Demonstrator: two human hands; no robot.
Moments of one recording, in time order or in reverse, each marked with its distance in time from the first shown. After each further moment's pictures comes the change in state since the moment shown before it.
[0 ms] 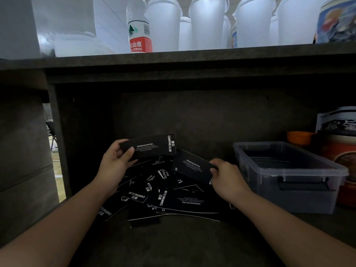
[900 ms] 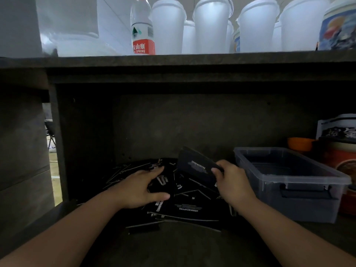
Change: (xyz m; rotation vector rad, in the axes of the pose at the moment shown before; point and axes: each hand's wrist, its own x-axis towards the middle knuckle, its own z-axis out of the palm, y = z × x) left_hand -0.011 -0.023 0.006 1.209 -0.748 0.012; right_hand 0.001 0.001 -0.005 -0.013 0.124 0.015
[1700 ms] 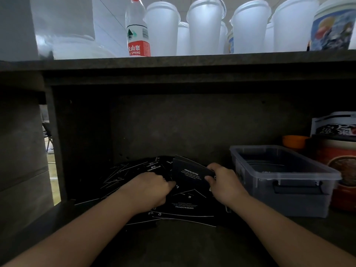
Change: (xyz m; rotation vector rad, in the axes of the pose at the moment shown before) left_hand -0.010 0.072 -0.004 0.840 0.105 0.308; right_hand -0.001 0.001 0.002 -0.054 -0.198 0.002
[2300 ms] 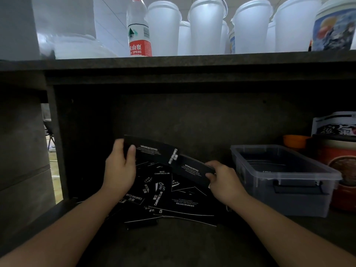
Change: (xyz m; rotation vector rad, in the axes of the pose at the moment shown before) left_hand -0.017 -0.039 0.022 -1.153 0.869 -0.743; right_hand 0.001 0.001 0.002 0.071 0.067 -0.059
